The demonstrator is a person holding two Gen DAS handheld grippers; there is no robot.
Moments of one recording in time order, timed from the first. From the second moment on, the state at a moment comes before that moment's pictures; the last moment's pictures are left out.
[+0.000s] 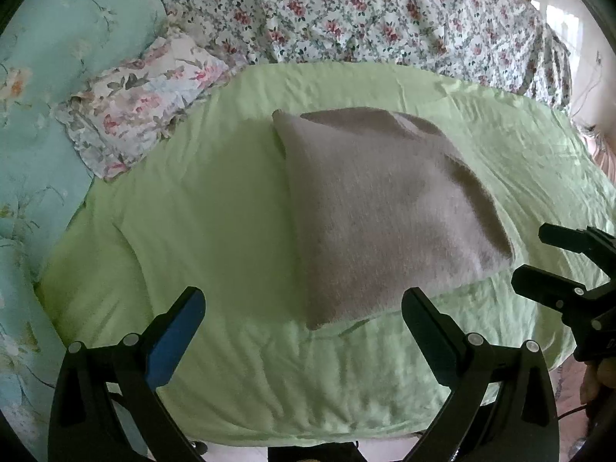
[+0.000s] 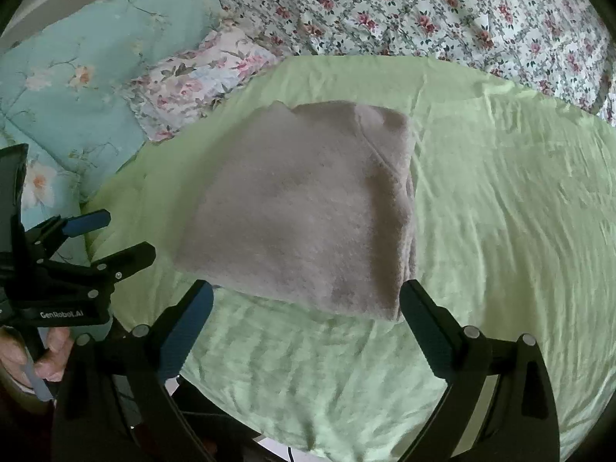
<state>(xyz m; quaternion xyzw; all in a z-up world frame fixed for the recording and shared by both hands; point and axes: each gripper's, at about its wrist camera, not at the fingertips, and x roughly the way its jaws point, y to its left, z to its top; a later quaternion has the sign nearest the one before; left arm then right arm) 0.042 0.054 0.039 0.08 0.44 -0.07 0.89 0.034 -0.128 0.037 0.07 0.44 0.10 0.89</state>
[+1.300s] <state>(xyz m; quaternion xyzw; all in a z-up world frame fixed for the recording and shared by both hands) 0.082 0.045 0.022 0.09 0.45 -0.04 0.89 0.074 -0.144 0.034 0.07 0.44 0.09 0.89</state>
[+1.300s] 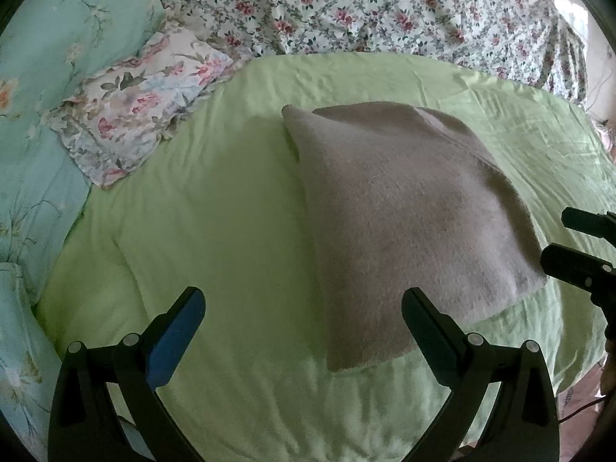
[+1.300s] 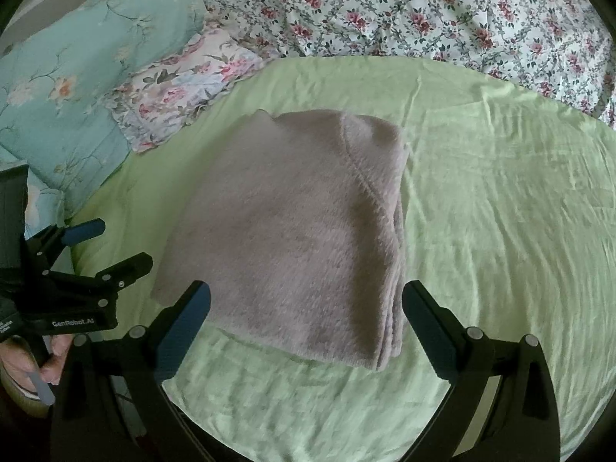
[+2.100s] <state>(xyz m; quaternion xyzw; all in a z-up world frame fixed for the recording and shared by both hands) 0.090 0.039 0.020 0.09 0.45 -0.04 0.89 0.085 -0.145 0.032 0.07 0.45 0.09 0.89</state>
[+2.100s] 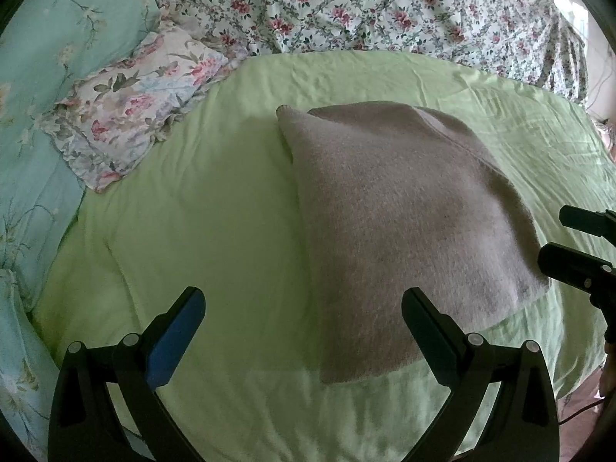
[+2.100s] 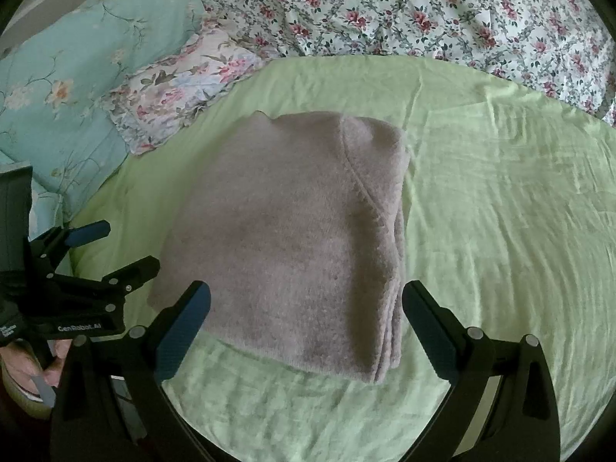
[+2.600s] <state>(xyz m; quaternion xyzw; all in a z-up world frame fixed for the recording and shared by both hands) 0.093 0.040 0.020 0.09 0.45 -0.04 0.89 0.086 -0.143 0.033 0.07 0.45 0.09 0.89</state>
